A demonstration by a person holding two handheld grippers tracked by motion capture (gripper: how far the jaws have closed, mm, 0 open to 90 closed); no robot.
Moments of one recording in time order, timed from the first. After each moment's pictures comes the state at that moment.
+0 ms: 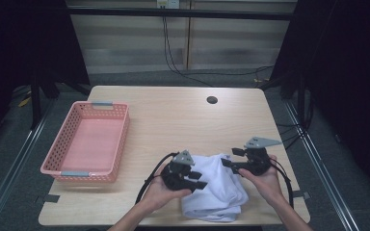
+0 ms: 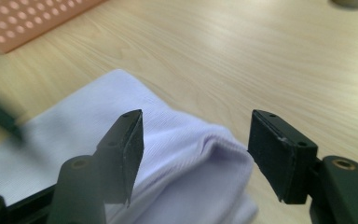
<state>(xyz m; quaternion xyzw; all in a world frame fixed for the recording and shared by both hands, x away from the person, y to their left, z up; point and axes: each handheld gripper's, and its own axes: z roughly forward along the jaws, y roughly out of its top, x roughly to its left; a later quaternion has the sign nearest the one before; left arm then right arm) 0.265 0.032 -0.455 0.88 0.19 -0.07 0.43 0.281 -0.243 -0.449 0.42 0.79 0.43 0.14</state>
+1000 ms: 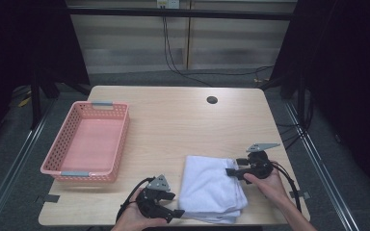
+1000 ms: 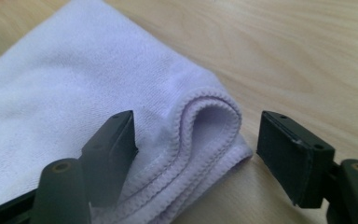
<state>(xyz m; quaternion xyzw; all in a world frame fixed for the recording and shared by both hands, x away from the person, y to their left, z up) 0.226 0.091 -0.486 0.88 0.24 -0.08 0.39 0.286 -0.269 -0.492 0.46 0.80 0.38 0.06</state>
